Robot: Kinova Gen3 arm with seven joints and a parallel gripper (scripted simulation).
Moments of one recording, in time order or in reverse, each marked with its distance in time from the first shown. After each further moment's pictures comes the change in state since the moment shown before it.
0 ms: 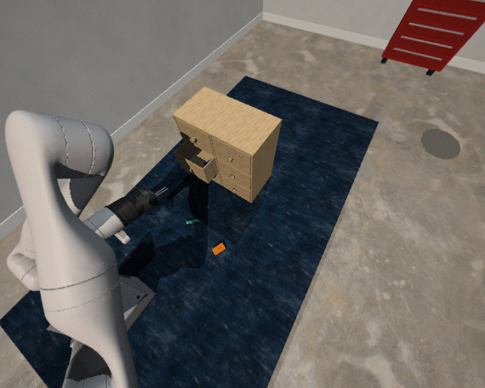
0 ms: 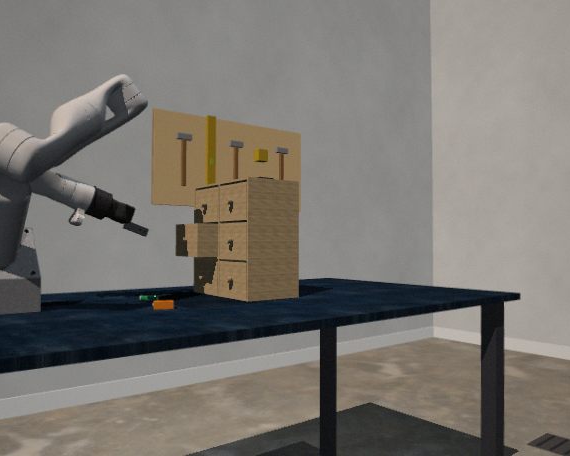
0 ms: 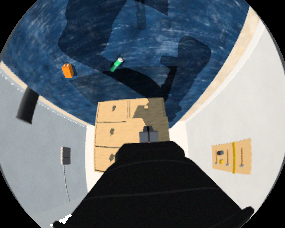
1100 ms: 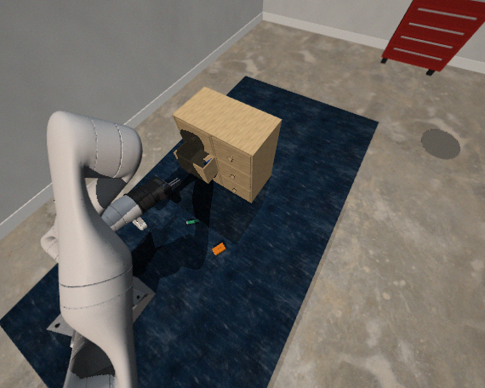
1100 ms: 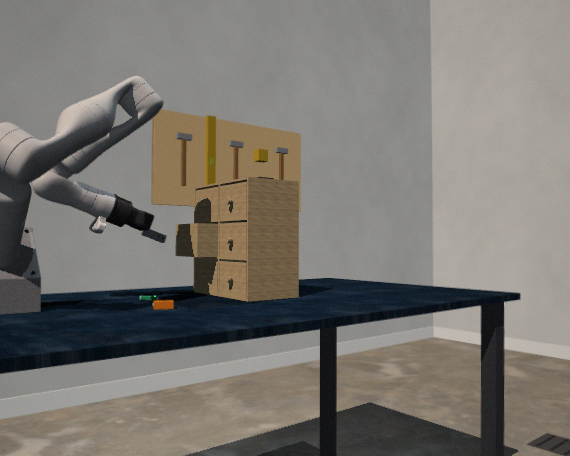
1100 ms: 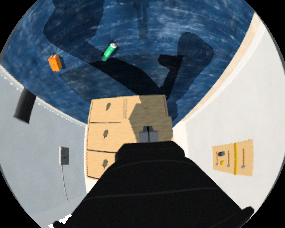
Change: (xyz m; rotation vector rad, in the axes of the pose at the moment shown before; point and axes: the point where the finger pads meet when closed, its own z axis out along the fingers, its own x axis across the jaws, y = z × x) arm 0.002 0.002 0.058 -0.001 0.006 -0.004
